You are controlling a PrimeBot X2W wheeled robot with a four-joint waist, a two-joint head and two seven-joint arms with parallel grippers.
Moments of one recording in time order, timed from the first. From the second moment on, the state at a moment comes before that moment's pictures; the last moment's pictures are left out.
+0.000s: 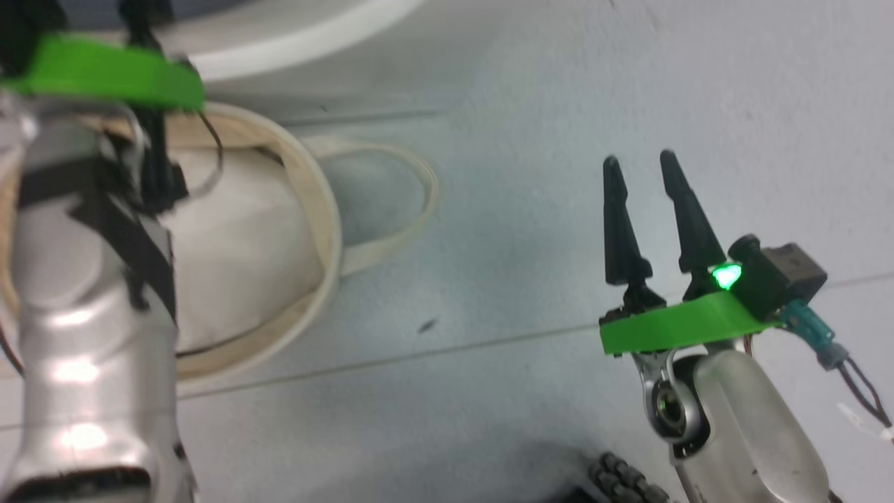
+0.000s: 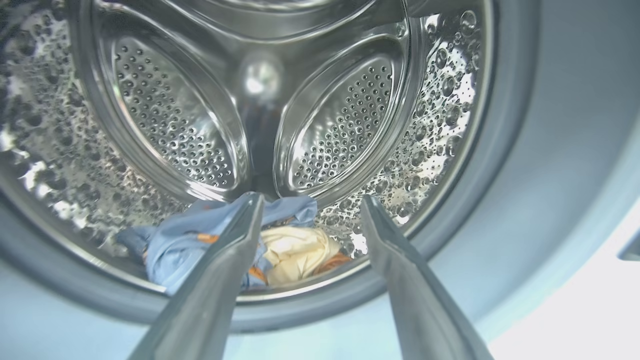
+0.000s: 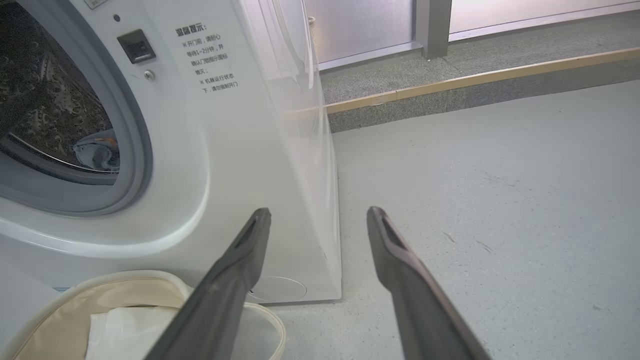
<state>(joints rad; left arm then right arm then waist) -1.03 0.05 0.14 0.56 -0.06 -0.06 -0.26 -0.37 -0.05 0.27 0.08 0.36 0.12 -0.26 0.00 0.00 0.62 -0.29</state>
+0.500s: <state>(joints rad) -0.59 0.03 -0.03 0.51 -0.24 -0.03 -0.26 -0.22 -0.05 0.23 0.13 0.32 0.12 -0.26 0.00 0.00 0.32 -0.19</state>
